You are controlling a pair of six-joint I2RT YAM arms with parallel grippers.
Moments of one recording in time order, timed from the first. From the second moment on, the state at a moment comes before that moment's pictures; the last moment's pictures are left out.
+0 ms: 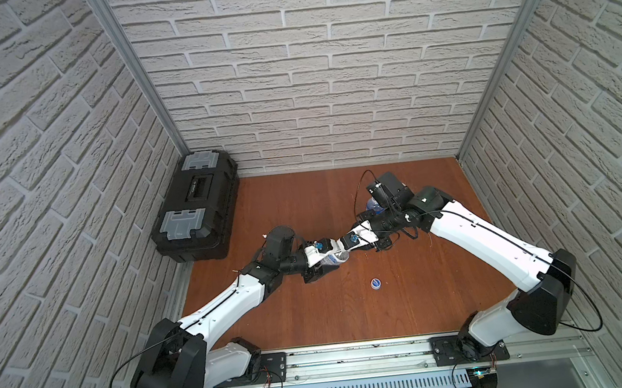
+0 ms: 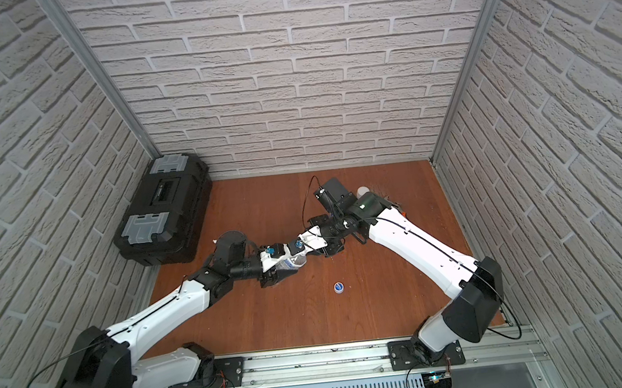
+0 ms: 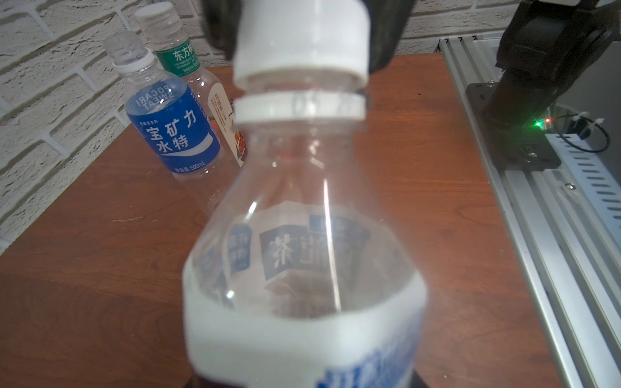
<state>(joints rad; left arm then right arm) -0.56 1.20 0.61 0.01 0.66 0.57 0.64 1.53 1.53 -1.04 -0.43 -1.21</state>
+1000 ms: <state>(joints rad) -0.79 1.09 0.45 0.20 -0.03 0.64 0.62 1.47 1.26 -0.69 -0.41 0.91</state>
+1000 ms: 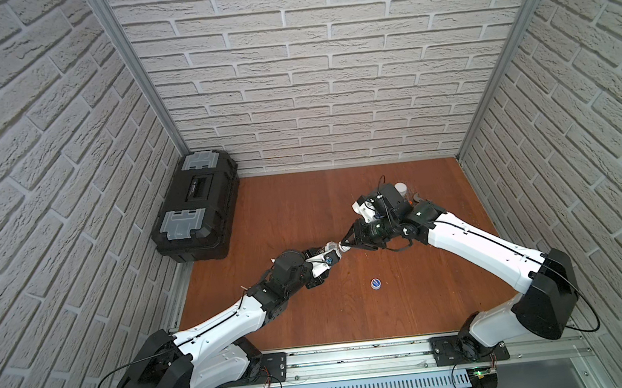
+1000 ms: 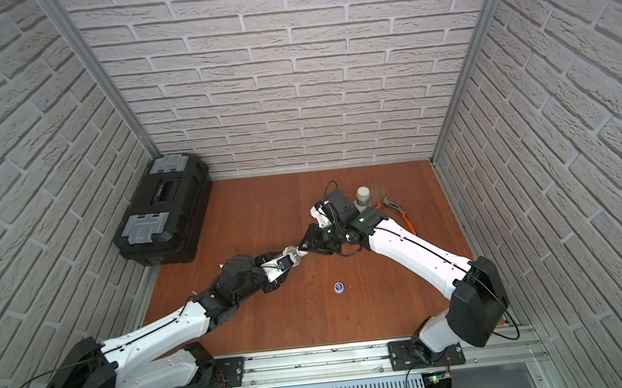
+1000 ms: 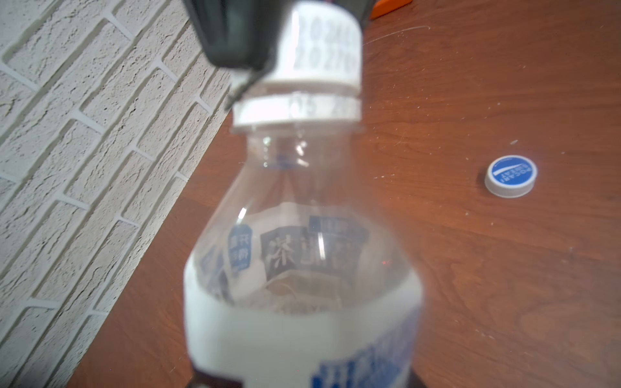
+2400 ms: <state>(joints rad) -0.56 1.21 0.63 0.02 0.66 0.61 0.65 1.41 1.46 -1.02 -0.42 -1.20</state>
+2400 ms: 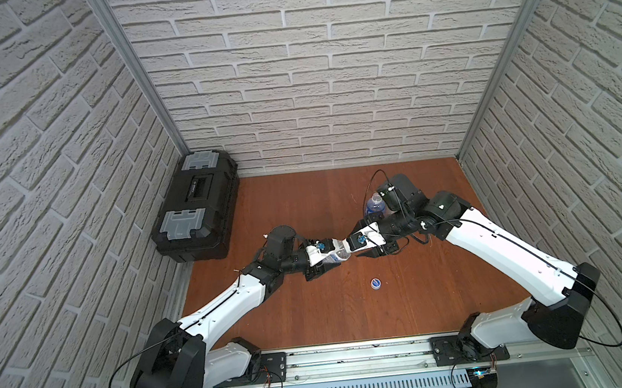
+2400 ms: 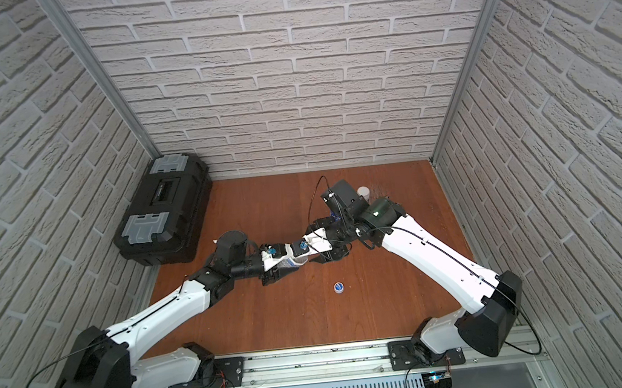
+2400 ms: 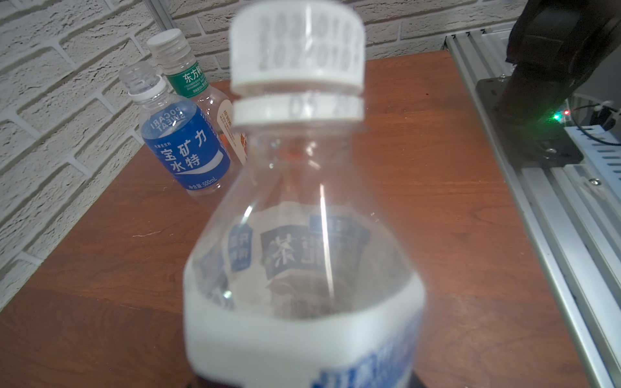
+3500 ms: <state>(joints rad) -0.68 1.07 0.55 -0.01 0.34 0.60 0.66 1.59 1.58 -1.09 -0.36 -0.57</state>
